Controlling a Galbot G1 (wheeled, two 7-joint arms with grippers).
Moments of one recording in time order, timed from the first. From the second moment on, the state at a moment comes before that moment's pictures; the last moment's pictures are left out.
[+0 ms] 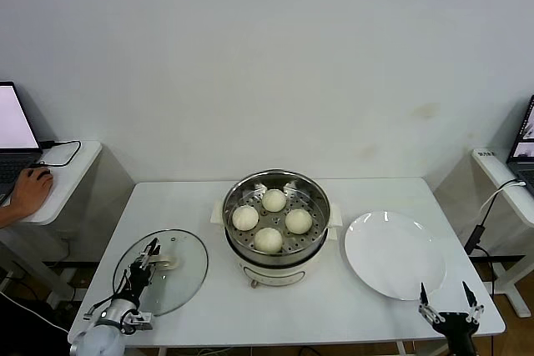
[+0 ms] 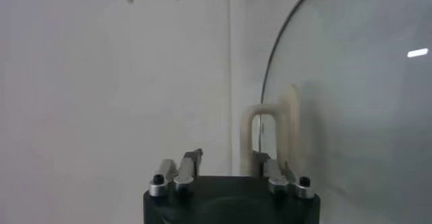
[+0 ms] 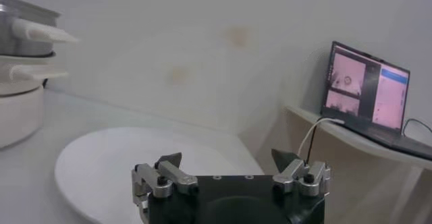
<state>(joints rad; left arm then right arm) 1.24 -1.12 -0.51 -1.35 1.15 -0.18 -0.28 -1.70 1.46 0.91 1.84 0.01 0.26 -0.08</state>
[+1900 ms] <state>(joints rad) 0.88 -1.01 0.00 -1.96 1.00 0.45 0.21 -1.67 1.51 0.81 1.81 -0.12 0.29 -0.06</state>
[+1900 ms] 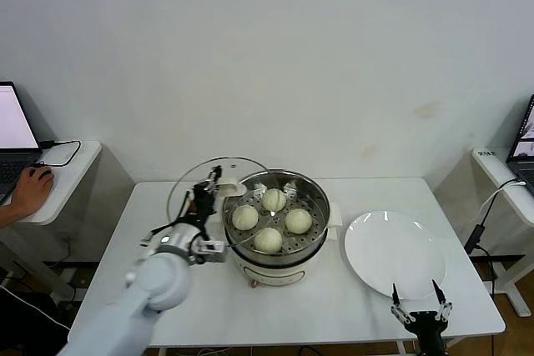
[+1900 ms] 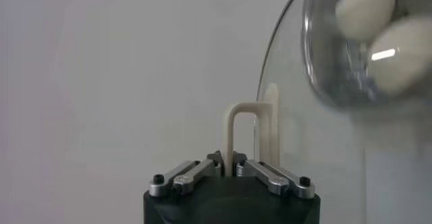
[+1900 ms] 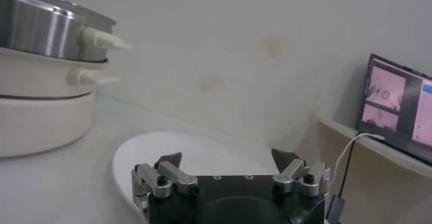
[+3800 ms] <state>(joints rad) 0.81 -1.35 0.15 -1.72 1.30 0.49 0.28 -1.68 1.49 0.79 1.79 -0.12 0.32 -0.06</state>
